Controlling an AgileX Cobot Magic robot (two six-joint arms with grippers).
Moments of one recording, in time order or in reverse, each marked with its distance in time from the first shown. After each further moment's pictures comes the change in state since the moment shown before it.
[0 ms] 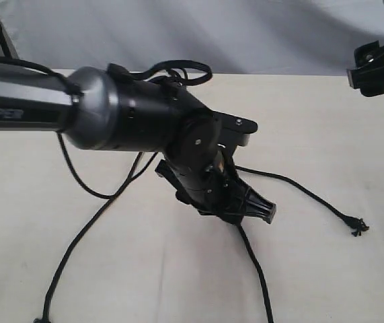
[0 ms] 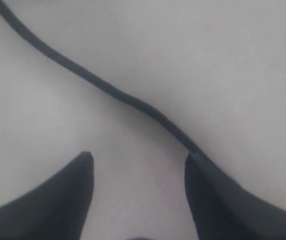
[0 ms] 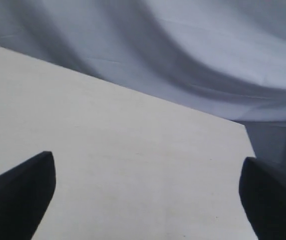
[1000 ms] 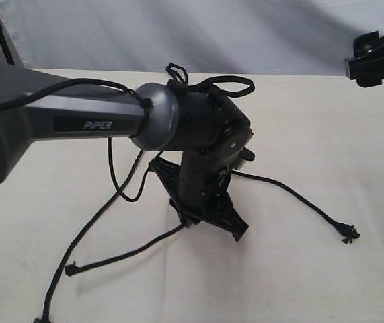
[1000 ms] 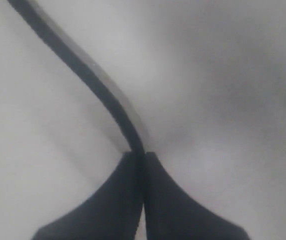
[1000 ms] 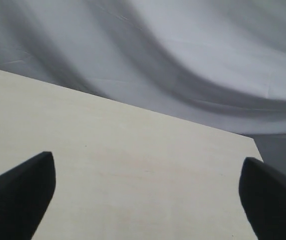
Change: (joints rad) left arm 0.000 0.195 -0.234 0.180 0.409 0.051; right arm 0.000 0.000 0.010 -0.102 -0.047 0.129
